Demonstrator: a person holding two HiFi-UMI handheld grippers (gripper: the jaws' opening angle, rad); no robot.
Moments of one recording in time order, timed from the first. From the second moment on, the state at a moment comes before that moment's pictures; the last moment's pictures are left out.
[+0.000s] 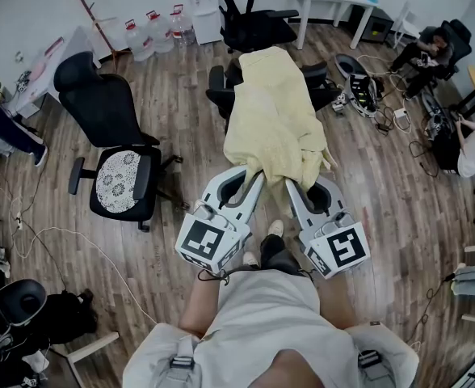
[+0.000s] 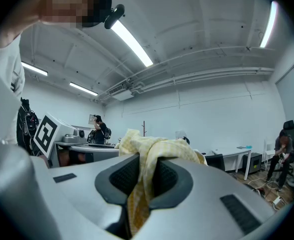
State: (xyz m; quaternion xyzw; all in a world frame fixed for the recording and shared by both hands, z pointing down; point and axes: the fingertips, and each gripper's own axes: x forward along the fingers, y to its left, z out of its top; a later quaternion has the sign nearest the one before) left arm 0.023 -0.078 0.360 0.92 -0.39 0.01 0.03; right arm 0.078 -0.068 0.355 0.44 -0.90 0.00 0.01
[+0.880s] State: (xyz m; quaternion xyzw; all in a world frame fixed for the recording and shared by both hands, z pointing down) left arm 0.013 -0.054 0.361 0.93 -0.38 0.00 0.03; right arm 0.070 -0.045 0.354 0.44 -0.90 0.00 0.00
